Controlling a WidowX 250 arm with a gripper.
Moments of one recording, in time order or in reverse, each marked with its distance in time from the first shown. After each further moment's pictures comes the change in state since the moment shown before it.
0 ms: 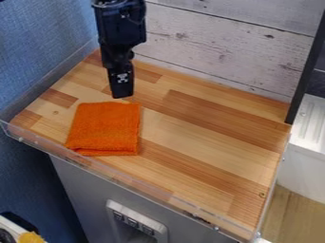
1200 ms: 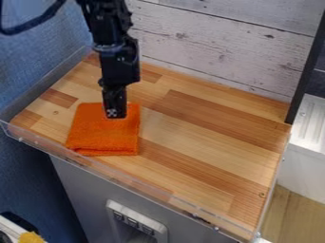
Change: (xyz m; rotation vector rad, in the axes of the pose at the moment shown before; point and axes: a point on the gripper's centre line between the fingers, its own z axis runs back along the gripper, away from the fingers) arm -0.014 0.000 -0.058 -0.052 0.029 -0.145
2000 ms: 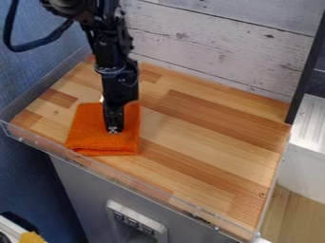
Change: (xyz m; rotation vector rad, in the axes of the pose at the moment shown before) arm -0.002 0.006 -0.029 0.044 0.036 0.036
